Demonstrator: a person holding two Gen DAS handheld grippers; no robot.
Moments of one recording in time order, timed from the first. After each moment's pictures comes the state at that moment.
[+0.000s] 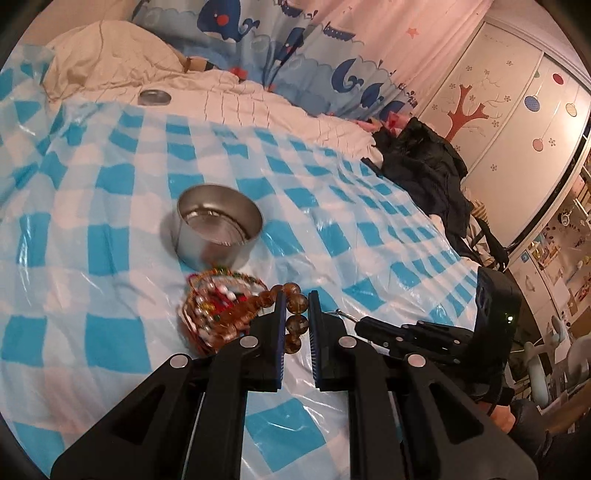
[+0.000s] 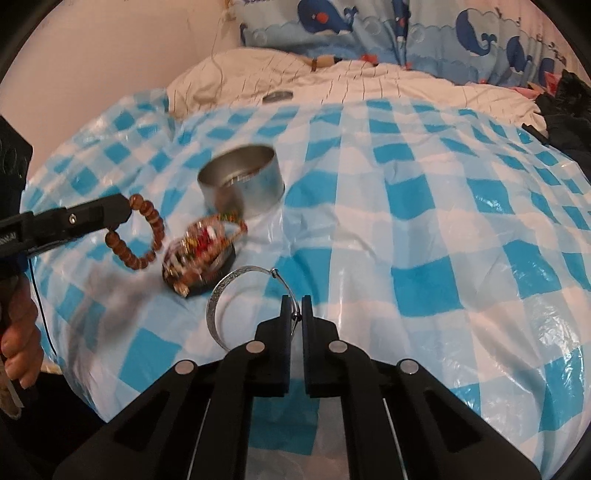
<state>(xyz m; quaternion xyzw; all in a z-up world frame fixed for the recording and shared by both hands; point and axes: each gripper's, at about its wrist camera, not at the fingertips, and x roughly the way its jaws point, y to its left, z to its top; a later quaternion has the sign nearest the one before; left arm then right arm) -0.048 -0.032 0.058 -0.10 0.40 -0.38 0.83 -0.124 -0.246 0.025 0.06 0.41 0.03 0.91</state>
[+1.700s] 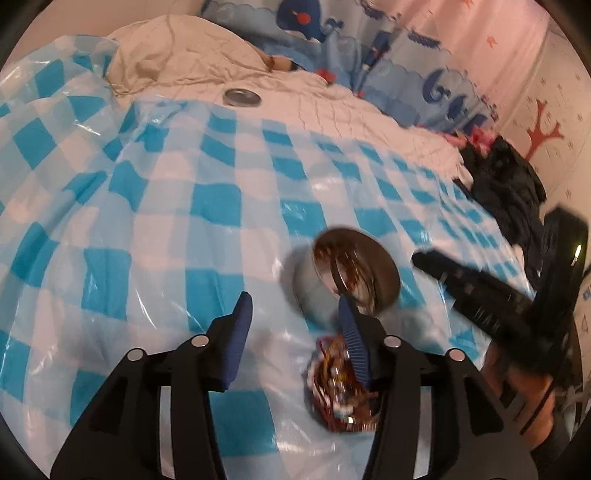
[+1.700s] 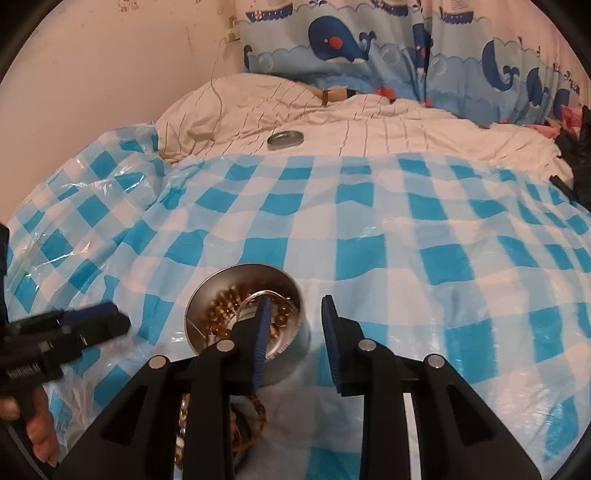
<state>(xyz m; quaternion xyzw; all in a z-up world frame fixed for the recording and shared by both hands) 0.039 -0.004 0.037 -0.07 0.44 -0.24 0.86 0.015 -0.218 0.051 0.05 0.37 0.03 0.93</state>
